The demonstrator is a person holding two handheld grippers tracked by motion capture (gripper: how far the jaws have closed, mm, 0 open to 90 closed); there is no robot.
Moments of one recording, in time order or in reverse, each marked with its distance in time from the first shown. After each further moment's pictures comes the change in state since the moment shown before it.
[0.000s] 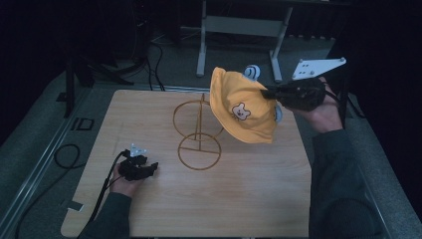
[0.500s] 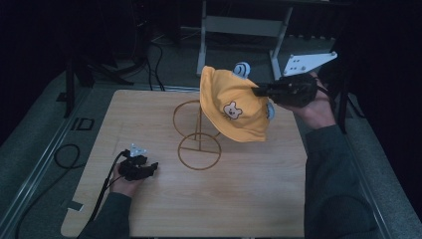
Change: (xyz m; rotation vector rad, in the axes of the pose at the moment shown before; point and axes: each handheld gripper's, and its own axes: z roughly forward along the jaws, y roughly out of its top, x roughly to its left) left arm 0.000 0.000 0.000 0.001 -0.002 0.002; right arm 0.007 0.019 0.012 -0.014 0.047 -0.029
